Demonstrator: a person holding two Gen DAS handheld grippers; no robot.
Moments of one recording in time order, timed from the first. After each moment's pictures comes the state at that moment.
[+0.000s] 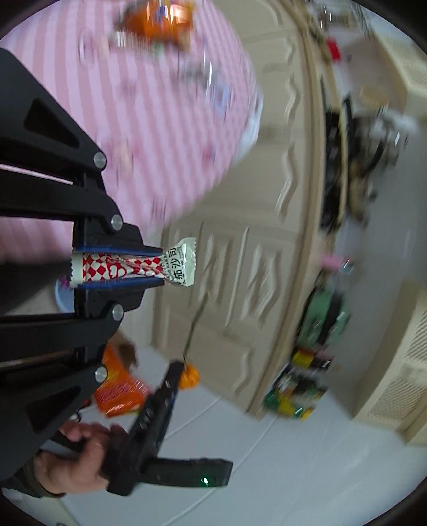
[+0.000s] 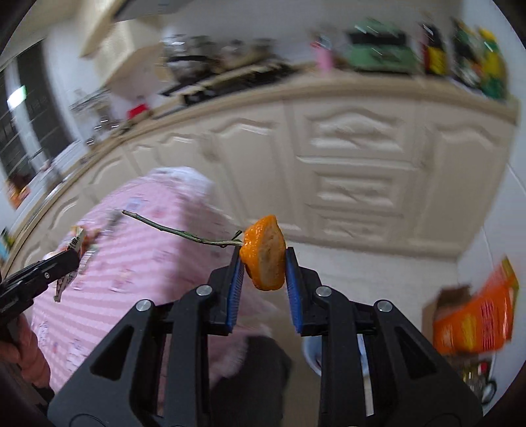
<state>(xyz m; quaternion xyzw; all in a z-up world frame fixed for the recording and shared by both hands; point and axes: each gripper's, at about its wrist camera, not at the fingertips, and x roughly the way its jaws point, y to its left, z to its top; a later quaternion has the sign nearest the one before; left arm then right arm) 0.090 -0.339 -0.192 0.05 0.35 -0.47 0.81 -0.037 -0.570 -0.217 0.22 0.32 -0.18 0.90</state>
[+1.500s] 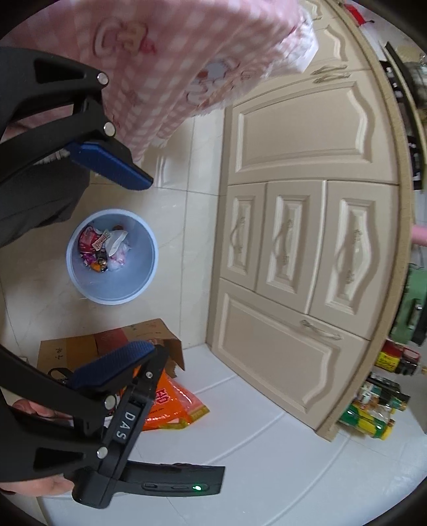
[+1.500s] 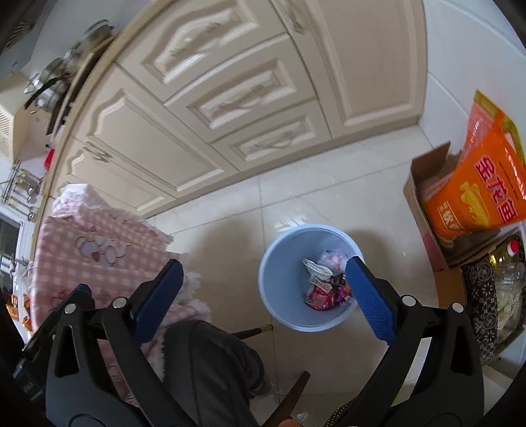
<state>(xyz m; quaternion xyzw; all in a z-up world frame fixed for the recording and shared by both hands) 0.066 -0.511 -0.317 0.12 0.45 -0.44 0.77 -0.076 -0.687 -0.359 0.42 0.37 -0.25 0.79</state>
